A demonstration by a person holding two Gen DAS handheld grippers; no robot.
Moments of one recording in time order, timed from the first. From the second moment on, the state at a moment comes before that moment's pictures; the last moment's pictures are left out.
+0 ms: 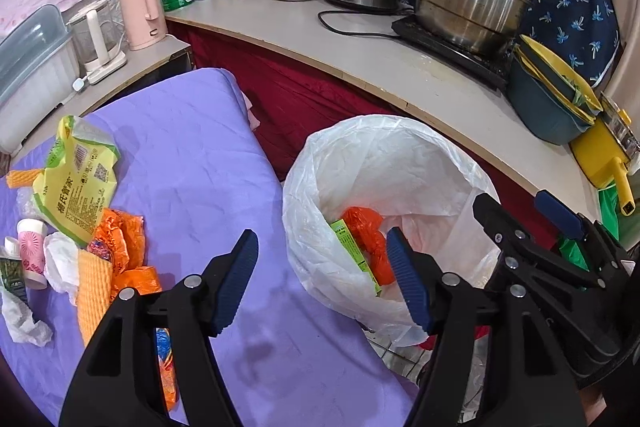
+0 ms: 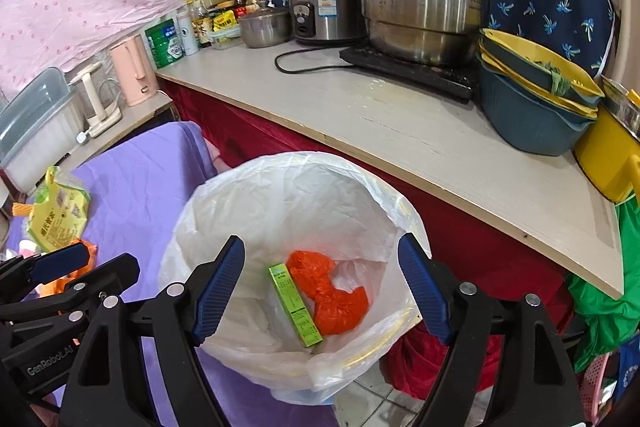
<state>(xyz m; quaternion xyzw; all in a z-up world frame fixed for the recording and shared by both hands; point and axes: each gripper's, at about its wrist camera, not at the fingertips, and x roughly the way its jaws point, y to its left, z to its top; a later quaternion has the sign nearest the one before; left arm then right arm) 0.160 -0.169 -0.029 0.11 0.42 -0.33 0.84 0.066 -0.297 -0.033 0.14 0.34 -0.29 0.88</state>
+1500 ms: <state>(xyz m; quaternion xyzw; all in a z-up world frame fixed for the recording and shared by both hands) 0.195 0.176 -0.053 -0.01 0.44 -0.03 0.89 0.132 -0.032 -0.051 0.05 0.40 -0.08 0.91</state>
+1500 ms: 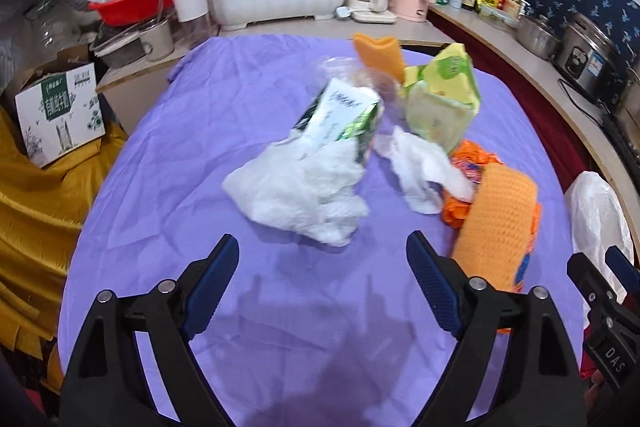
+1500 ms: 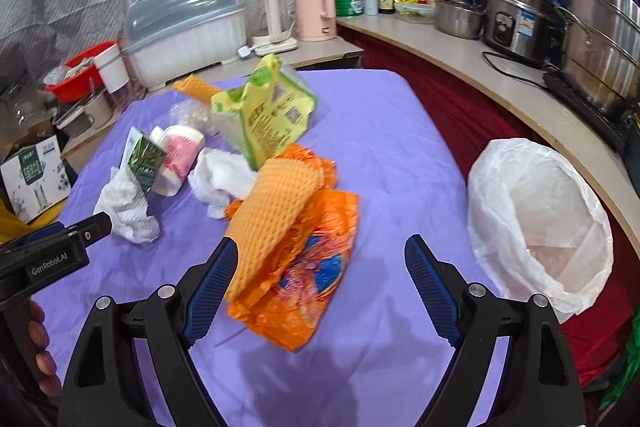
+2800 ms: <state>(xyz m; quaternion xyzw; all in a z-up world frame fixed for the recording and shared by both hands) 0.207 0.197 -0.077 -0.06 0.49 -0.07 0.87 0.166 -0.002 -0.083 0.06 0.45 -0.03 0.89</state>
